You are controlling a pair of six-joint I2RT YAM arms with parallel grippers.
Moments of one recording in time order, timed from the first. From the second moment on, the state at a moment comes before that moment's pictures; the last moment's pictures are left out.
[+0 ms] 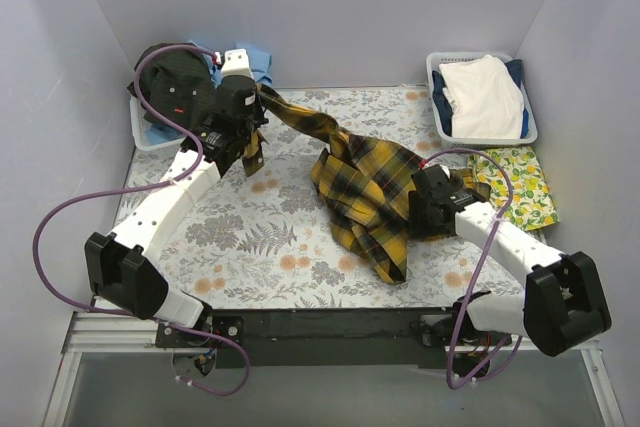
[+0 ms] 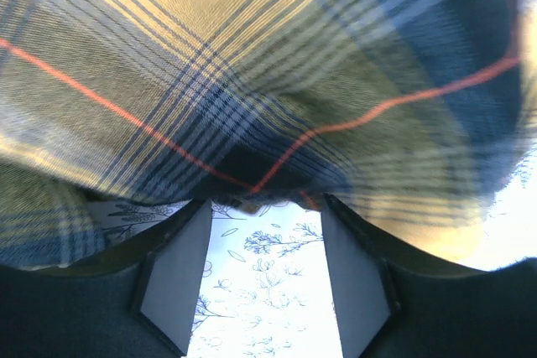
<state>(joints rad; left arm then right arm) -0.45 1.45 1.41 -0.32 -0.45 -0.29 0.44 1.25 0.73 -0.64 0.26 0.36</state>
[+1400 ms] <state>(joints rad) -0.40 1.37 2.05 -0.16 -0.47 -0.19 0.44 0.95 1.37 -0.42 0.31 0.17</state>
